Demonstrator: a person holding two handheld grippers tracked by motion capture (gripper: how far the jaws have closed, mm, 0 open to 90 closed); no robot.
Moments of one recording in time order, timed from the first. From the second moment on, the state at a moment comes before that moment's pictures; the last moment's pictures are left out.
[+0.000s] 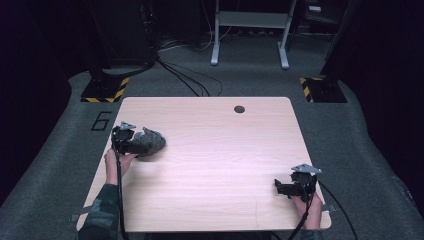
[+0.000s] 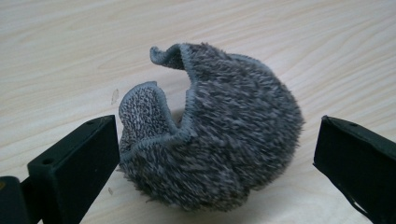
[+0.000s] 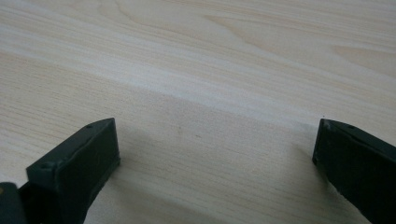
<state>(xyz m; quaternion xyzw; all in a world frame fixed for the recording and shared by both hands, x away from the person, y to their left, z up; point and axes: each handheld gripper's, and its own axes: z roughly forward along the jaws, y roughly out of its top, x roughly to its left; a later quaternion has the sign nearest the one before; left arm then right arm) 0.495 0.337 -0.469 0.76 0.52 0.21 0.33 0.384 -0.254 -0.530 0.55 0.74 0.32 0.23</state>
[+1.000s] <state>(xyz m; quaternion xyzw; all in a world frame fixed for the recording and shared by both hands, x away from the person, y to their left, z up) 0.498 0.324 -0.499 0.77 0.50 0.16 0.35 0.384 -0.254 -0.530 0.55 0.74 0.32 0.23</state>
